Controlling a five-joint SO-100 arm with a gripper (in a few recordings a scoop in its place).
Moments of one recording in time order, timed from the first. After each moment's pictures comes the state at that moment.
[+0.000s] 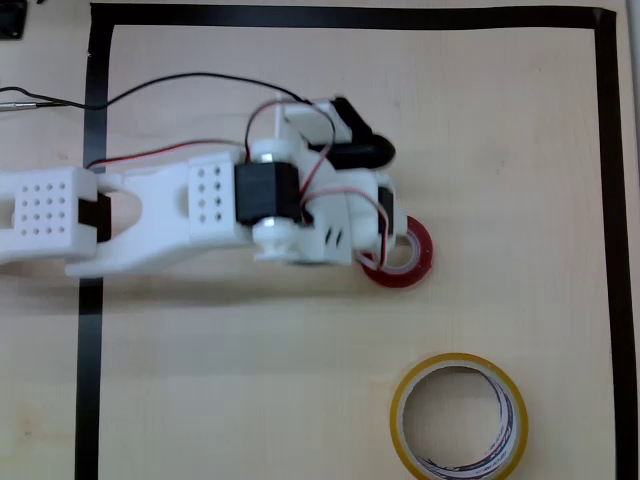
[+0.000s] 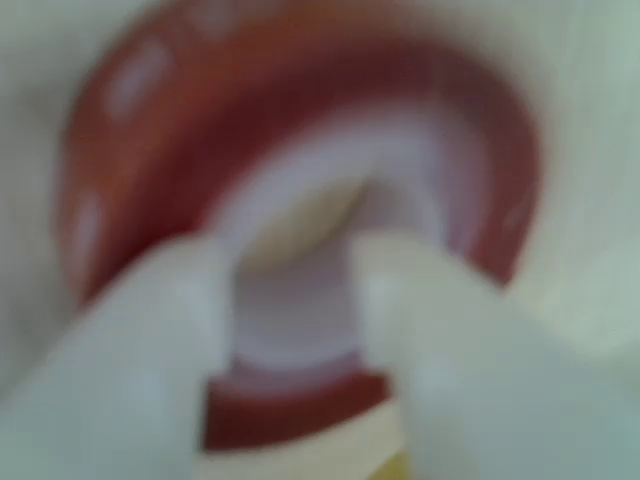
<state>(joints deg) -4.0 14.0 -11.9 90.4 2.7</state>
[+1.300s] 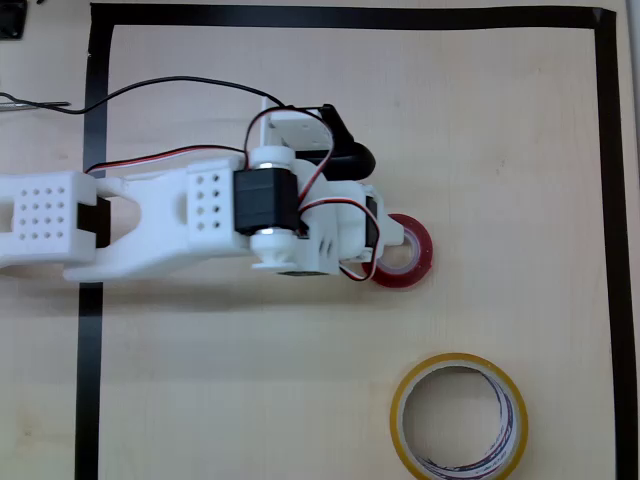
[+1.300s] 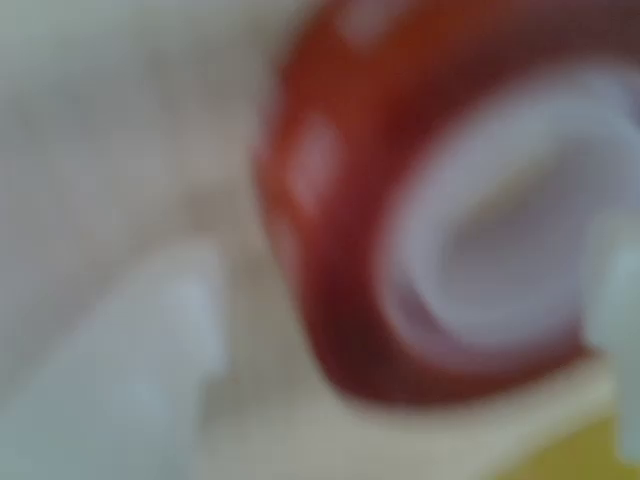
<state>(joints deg) -1.7 12.9 -11.9 97.1 2.6</state>
